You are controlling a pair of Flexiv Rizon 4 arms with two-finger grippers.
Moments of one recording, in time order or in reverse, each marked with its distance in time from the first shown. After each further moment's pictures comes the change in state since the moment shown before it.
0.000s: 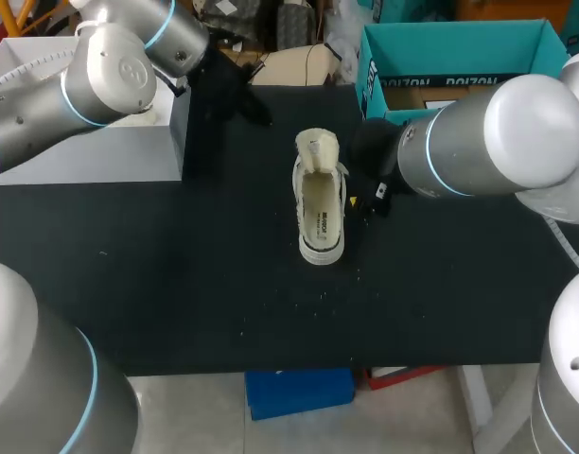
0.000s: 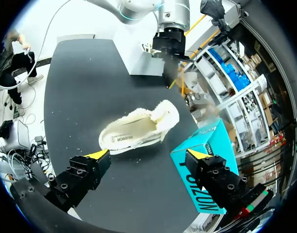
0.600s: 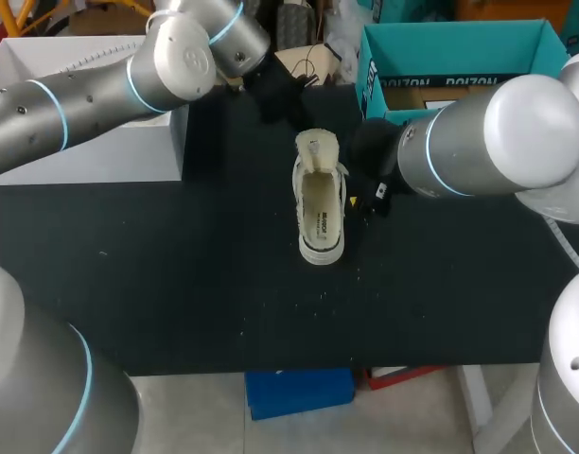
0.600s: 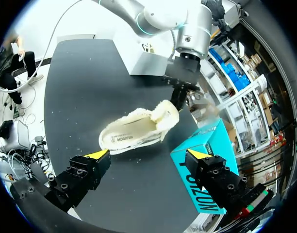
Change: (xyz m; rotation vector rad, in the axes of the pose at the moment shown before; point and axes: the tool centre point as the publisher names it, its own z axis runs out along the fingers) left arm -0.037 -0.027 0.077 0.161 0.063 0.075; right arm 0.000 0.000 0.000 0.000 0.000 0.000
